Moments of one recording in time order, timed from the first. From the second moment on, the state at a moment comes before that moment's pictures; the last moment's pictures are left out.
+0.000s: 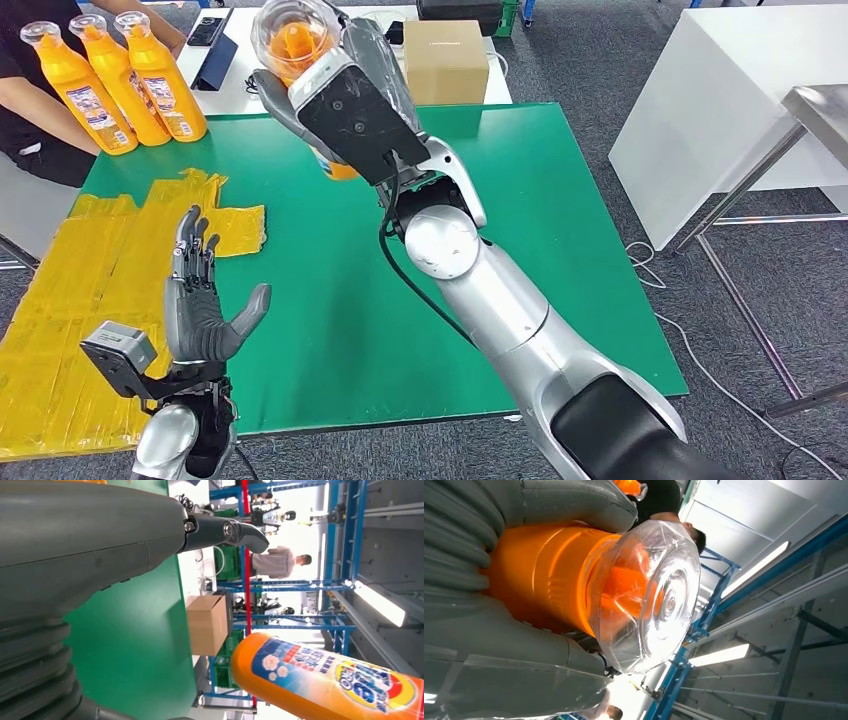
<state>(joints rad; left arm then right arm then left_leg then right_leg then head) -0.08 -0.12 -0.29 -1.59 0.13 0.21 -0.48 -0.84 0.23 0.60 -1.35 0.27 -0.19 -0.10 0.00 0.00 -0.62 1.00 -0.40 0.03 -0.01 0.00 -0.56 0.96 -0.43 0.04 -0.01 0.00</state>
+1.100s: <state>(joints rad) -0.08 -0.13 -0.31 -1.61 0.14 0.24 -0.50 -0.83 0.25 0.62 -1.32 0.23 -0.19 -0.12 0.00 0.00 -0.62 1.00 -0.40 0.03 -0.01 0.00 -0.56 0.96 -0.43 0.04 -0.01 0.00</state>
